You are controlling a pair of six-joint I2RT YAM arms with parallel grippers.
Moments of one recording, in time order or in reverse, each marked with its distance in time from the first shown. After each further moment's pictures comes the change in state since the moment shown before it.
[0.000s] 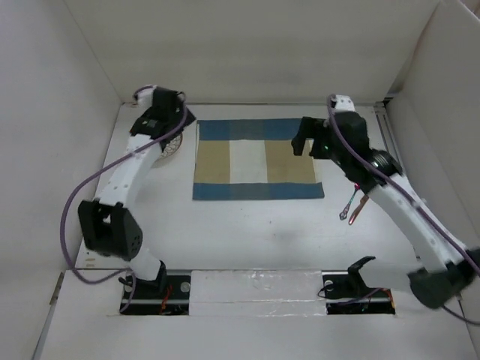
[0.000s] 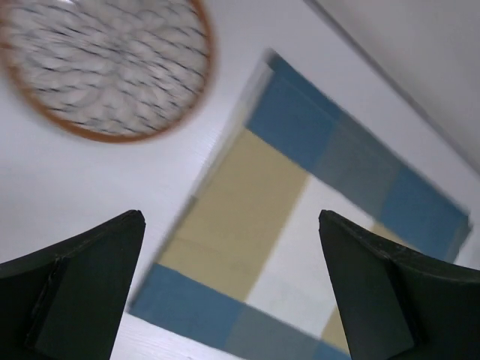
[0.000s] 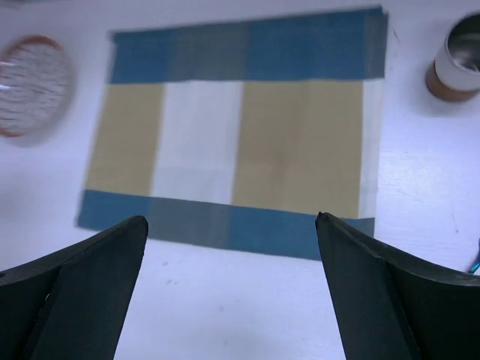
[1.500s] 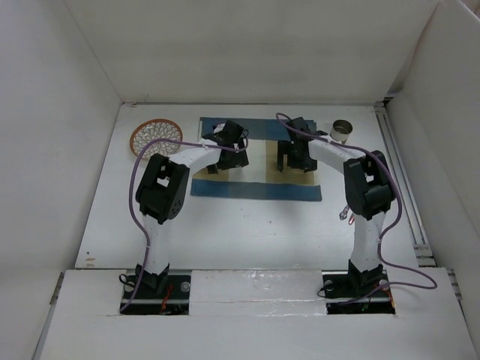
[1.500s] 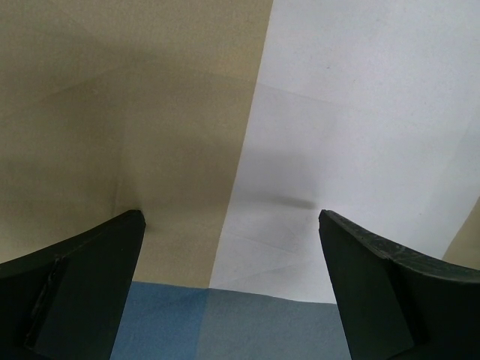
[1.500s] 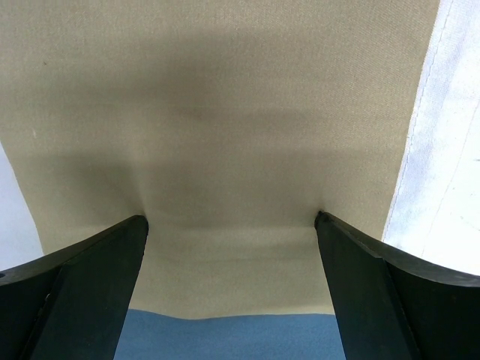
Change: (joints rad) left arm -0.225 0.431 -0.042 0.108 0.132 0.096; right arm -0.096 0.716 0.095 0.042 -0.077 -0.008
